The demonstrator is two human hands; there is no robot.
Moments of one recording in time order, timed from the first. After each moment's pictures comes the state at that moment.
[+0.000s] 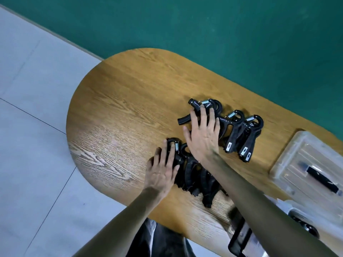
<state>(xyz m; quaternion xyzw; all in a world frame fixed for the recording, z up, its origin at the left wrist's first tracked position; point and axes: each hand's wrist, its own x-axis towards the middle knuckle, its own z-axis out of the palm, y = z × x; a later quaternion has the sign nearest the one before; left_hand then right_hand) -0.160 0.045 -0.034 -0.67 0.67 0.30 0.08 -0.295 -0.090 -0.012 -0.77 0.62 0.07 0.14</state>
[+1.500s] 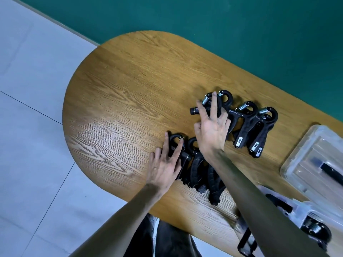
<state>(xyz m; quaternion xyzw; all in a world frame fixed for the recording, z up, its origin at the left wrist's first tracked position) -0.151 0.050 -0.056 -0.68 0.70 0.21 -0.03 -0.290 -0.086 -0.023 -0.73 0.67 -0.01 0.13</state>
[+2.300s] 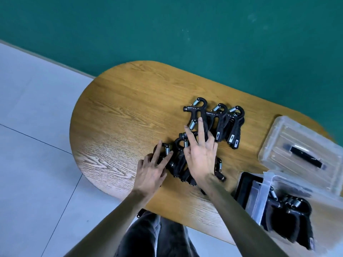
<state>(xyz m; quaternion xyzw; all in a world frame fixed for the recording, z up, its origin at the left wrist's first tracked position) -0.130 0.072 0.001 -0.63 0.75 0.19 0.02 -0.307 0.006 0.047 -0.73 0.67 -0.05 0.13</state>
